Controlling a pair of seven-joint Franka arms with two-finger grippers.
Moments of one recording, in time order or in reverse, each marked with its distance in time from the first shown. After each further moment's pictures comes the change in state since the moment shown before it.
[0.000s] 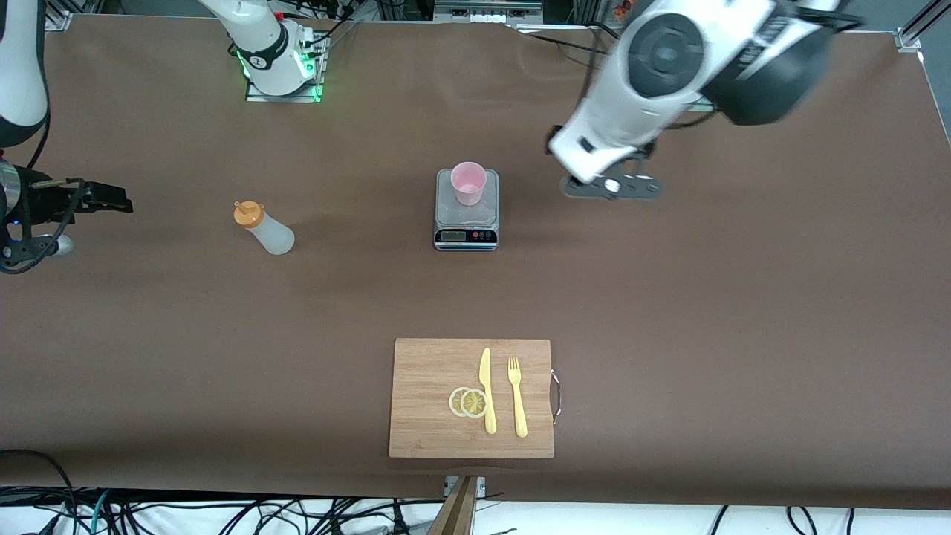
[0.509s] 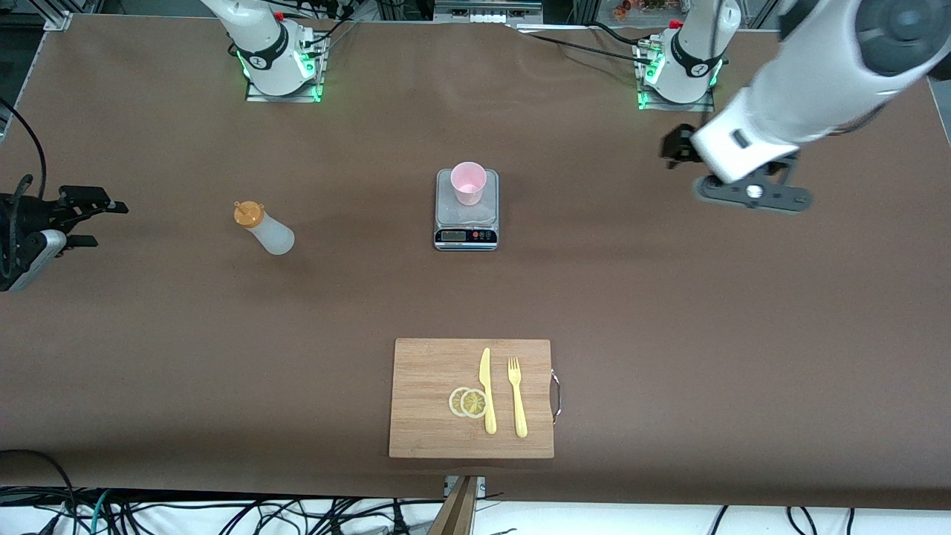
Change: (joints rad) left arm -0.028 -0.178 0.345 -0.064 0.000 -0.018 0.438; right arm -0.191 0.159 -0.006 -0.011 0.266 0.001 -0.654
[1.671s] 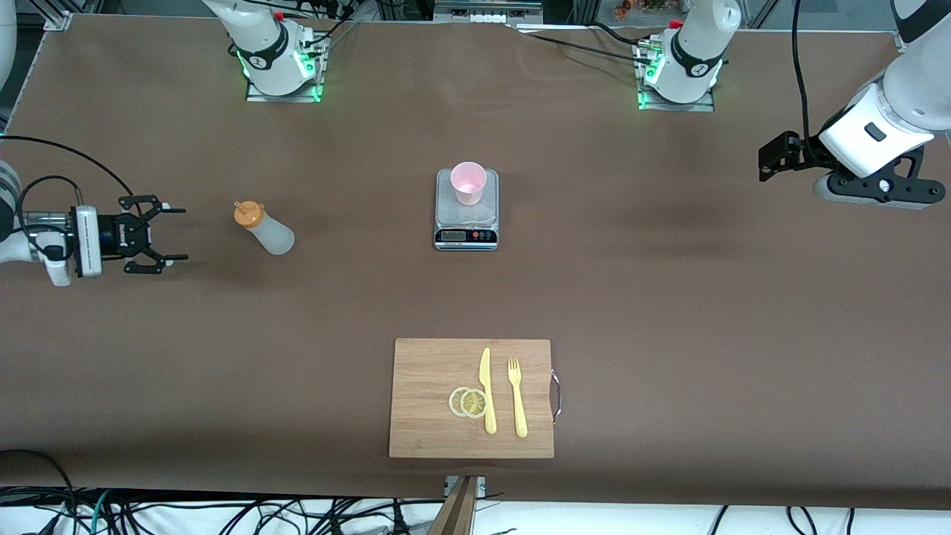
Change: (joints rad) left arm -0.007 -0.176 0.201 -0.270 -0.001 0.199 0.123; right arm -0.123 0.169 -0.001 -0.214 0.475 -0.024 -0.918
